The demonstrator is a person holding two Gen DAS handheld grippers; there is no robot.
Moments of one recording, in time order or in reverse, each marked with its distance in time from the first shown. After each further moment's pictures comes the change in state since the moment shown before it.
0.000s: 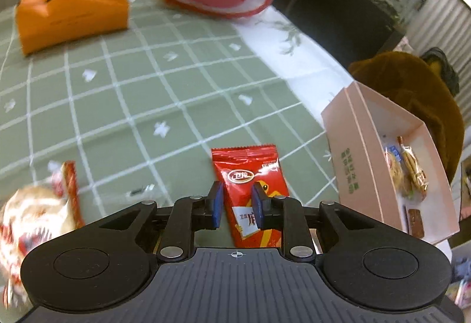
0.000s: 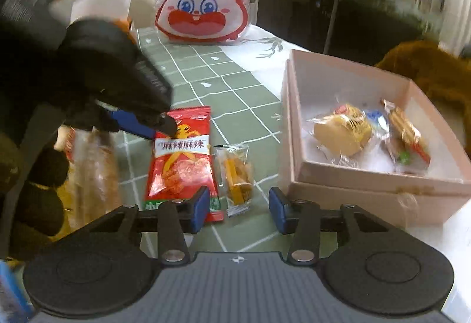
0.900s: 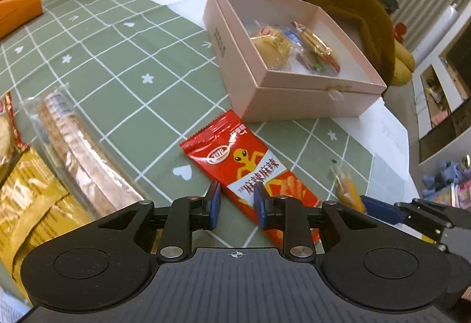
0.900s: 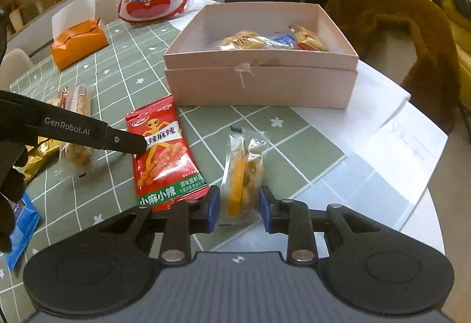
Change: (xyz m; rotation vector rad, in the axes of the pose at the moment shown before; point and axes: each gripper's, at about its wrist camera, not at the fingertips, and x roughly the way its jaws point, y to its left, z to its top) left arm -0.047 -0.070 -0.101 0.263 0.161 -0.156; right arm -0.089 -0.112 -0.081 0.214 0.149 0.066
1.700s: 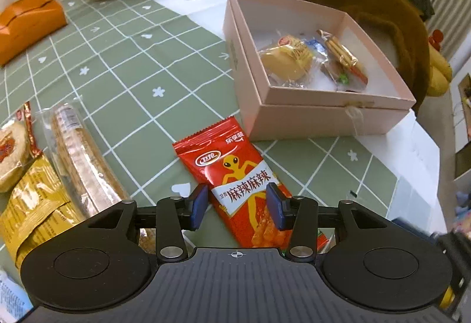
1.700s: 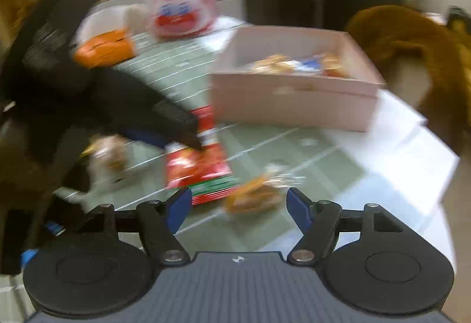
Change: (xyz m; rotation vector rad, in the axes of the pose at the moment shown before) left arm 0.013 -0.028 0.012 -0.032 -0.028 0.187; right arm -0.011 0.018 0.000 -0.007 -0.103 -0.012
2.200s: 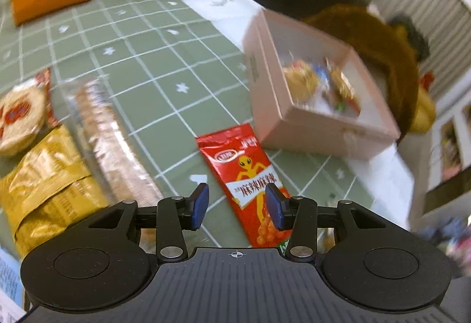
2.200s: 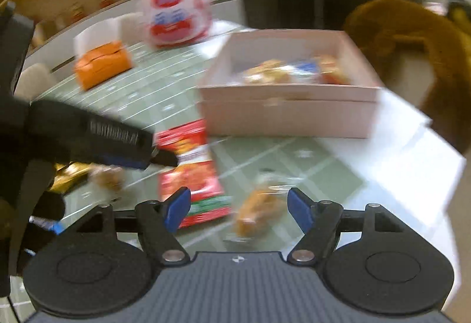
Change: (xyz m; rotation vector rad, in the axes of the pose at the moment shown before) left arm -0.029 0.049 -0.010 -0.203 -0.041 -0.143; right arm 0.015 0.006 0.013 -0.032 0.030 0.149
